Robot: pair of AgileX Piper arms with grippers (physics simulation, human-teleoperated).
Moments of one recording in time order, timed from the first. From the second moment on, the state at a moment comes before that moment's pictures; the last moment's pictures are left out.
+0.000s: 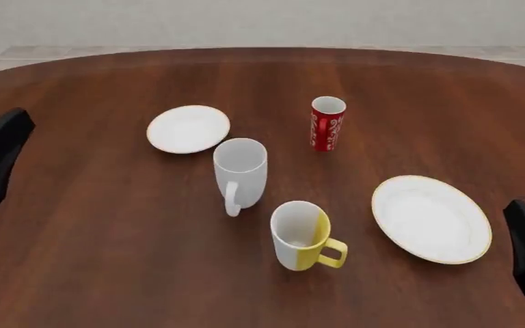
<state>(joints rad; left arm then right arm) -0.28 0.37 -0.35 -0.04 0.13 0.03 0.00 0.00 0.01 0.01</state>
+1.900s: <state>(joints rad) -0.65 1.36 -0.85 0.06 -0.21 0.07 0.19 0.00 -0.16 0.02</state>
